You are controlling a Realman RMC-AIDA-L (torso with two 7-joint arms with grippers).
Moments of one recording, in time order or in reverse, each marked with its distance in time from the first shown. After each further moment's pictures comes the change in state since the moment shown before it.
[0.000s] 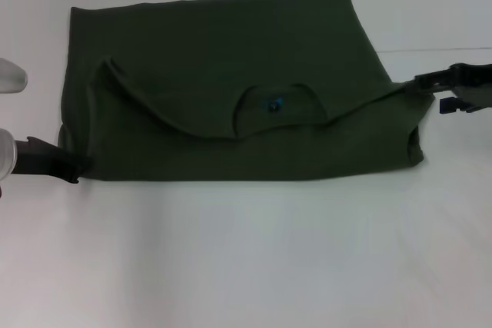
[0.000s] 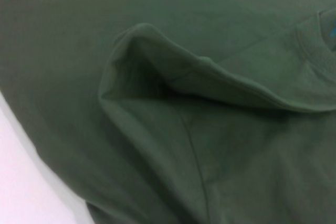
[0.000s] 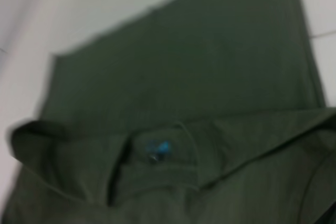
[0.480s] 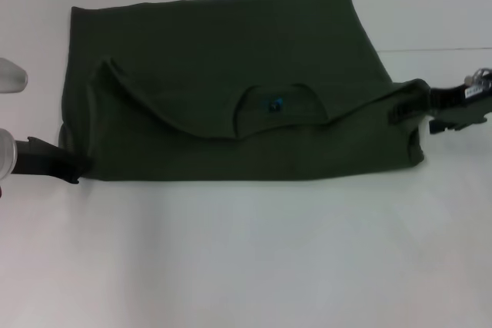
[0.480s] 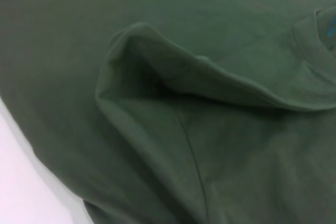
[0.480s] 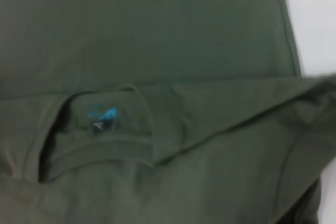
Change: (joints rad) left arm -0.001 0.003 -0.001 -0.002 0.001 0.009 0.001; right arm 0.094 0.047 -0.034 0.100 -0.216 0.117 0.057
